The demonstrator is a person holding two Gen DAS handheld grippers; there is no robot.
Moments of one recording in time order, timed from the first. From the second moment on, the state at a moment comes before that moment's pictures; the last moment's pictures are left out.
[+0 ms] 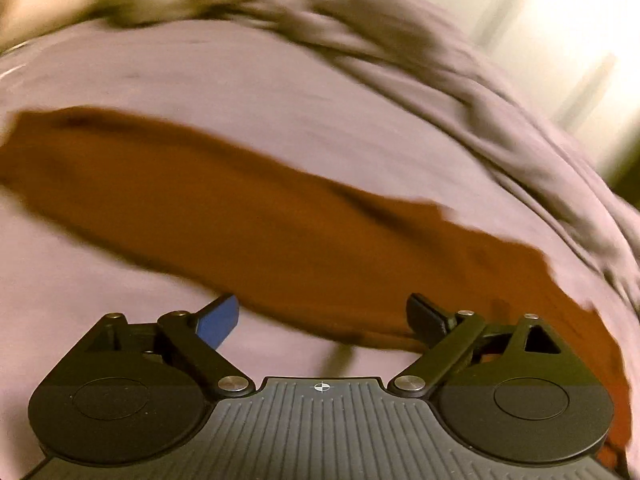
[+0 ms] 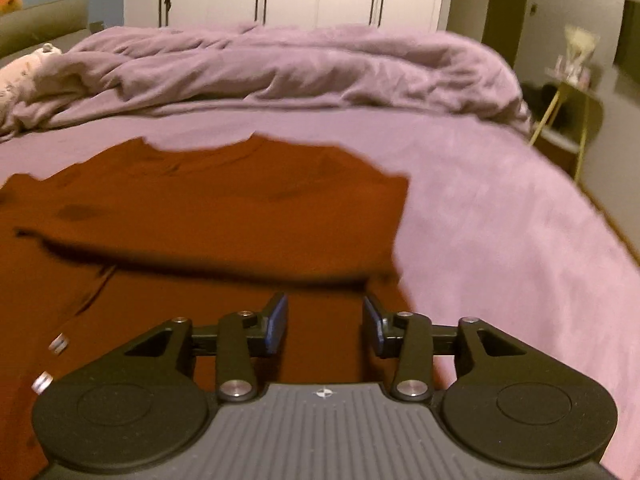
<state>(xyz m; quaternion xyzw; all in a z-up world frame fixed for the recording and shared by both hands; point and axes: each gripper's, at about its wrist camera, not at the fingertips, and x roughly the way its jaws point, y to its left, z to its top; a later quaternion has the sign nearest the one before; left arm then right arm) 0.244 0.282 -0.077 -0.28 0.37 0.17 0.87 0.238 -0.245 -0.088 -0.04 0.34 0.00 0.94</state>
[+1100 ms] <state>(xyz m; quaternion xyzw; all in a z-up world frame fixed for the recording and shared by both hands) 0.243 0.283 0.018 -0.30 0.17 0.08 0.94 0.222 -0.242 -0.078 -0.01 0.33 -0.01 0.94</state>
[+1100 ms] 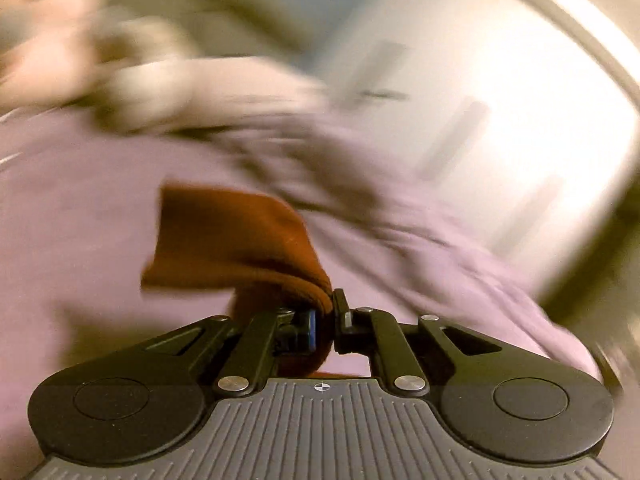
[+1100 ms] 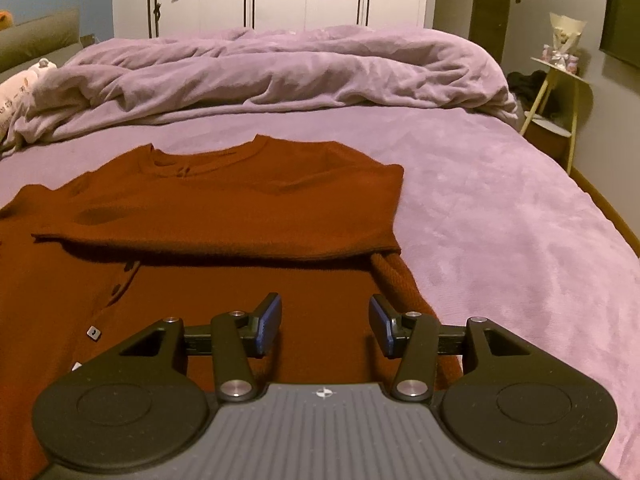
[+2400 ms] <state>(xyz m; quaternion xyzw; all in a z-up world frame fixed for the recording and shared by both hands) 0.272 0.150 -0.085 -0.15 0.38 0.07 0.91 0.394 -0.167 -0.069 0.19 0.39 0.17 0.89</state>
